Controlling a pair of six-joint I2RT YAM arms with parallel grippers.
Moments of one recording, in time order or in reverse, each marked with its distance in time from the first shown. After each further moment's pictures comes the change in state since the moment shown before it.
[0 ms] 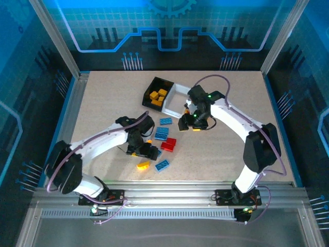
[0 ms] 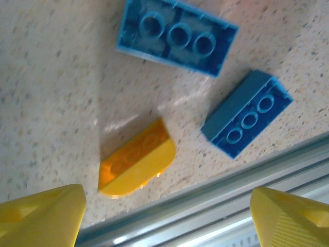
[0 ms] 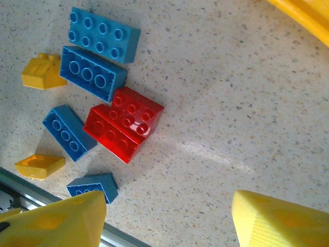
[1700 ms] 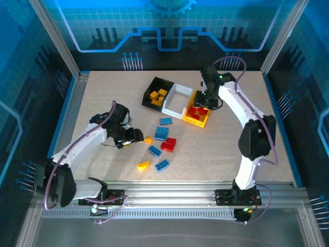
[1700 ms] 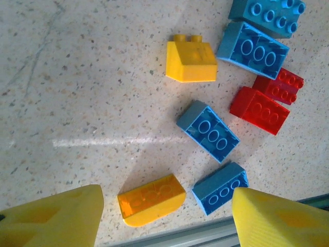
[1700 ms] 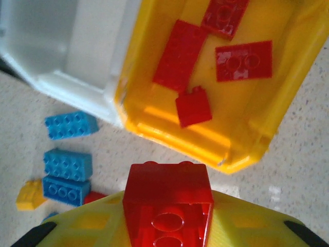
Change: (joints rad) left arm 0.335 -0.198 -0.086 0.102 0.081 -0.215; right arm -0.187 0.208 0.364 -0.087 0.165 0.085
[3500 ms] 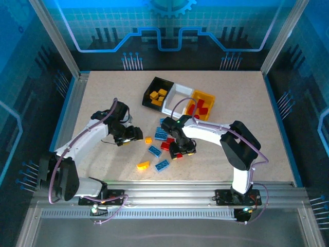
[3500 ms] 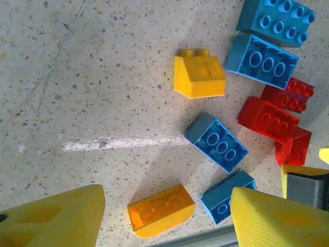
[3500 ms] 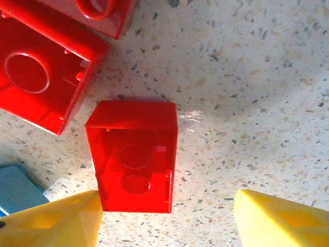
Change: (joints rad) left arm 0.031 0.073 0.032 0.013 -0.004 0.077; right arm 0.544 -0.037 -0.492 0.097 0.076 0.161
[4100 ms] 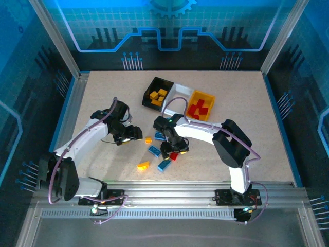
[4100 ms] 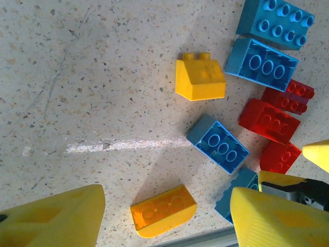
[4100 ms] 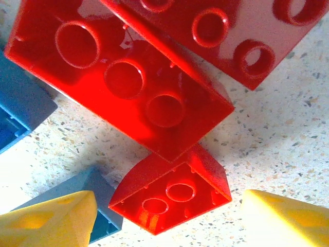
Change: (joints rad) left arm 0.000 0.000 0.015 -0.015 -0.016 0.010; right arm 0.042 0.095 0.131 -0.023 -0.041 -0.033
